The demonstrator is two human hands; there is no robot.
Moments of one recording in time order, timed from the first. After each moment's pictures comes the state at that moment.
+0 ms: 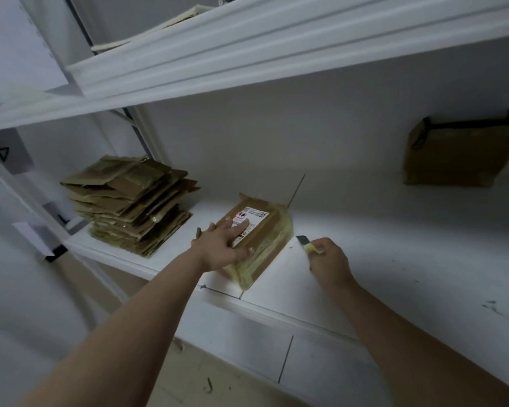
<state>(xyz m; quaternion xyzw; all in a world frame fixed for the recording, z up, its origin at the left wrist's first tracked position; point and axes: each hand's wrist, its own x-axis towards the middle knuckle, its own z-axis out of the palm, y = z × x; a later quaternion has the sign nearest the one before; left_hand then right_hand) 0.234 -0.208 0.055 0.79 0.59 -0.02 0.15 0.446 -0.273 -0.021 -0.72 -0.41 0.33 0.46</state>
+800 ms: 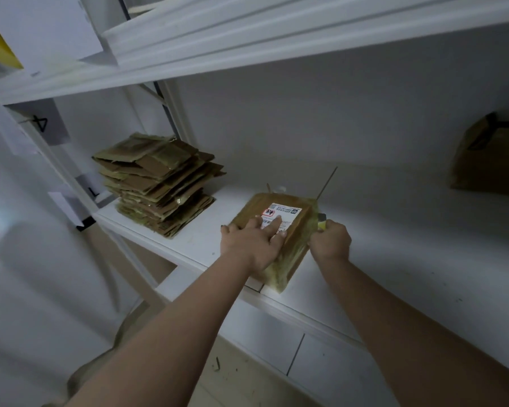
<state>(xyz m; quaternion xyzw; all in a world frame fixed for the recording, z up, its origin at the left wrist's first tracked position) 0.264 -0.232 0.054 0.76 0.65 -0.08 0.03 0.408 -0.215 -0.007 -0.74 -0.38 0.29 0.47</state>
